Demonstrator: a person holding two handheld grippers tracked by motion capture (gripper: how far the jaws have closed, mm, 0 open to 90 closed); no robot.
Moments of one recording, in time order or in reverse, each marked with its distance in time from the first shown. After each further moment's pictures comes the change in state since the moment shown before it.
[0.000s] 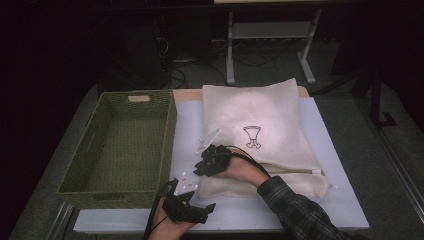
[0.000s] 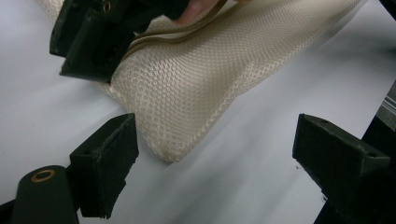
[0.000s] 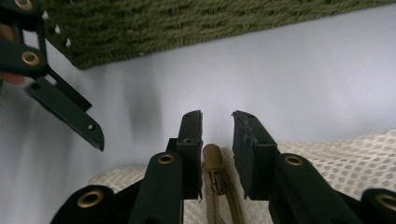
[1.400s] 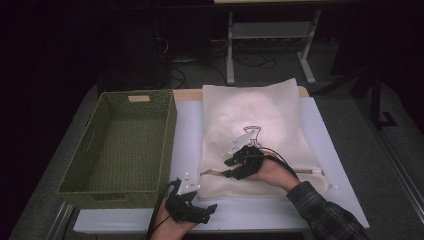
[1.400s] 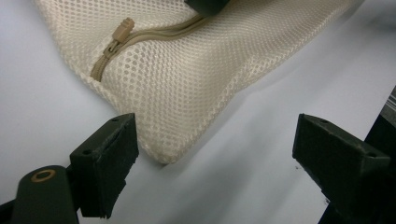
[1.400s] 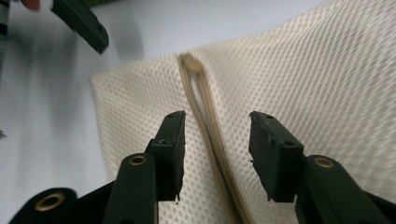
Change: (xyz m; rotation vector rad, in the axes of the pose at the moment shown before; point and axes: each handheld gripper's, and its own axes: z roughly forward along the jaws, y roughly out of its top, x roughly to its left) left arm -0.002 0.000 0.008 0.022 -0.008 0.000; right arm -0.002 -0.059 -0.062 -0.001 -0.087 0.056
